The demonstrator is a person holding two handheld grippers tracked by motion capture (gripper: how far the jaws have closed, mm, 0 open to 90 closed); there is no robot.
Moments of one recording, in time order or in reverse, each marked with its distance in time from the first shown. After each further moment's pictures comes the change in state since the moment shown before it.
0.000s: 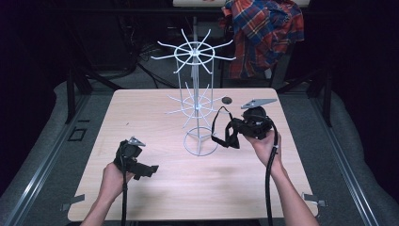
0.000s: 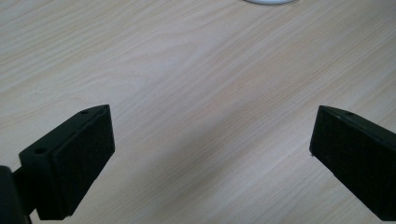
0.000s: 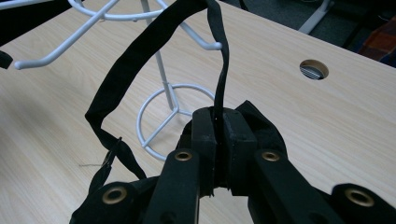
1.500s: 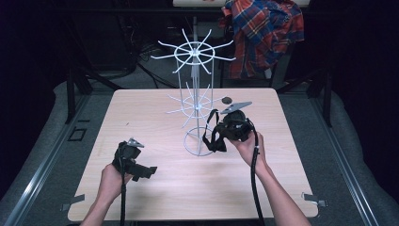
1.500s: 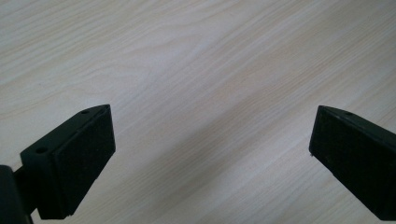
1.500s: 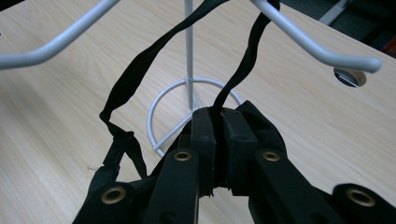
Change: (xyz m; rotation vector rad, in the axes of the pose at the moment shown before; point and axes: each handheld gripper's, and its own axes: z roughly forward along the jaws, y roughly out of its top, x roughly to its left) left arm 0.000 -0.004 -0.002 0.015 0.009 -0.006; right arm 0.030 0.005 0.041 0.061 0.014 -0.080
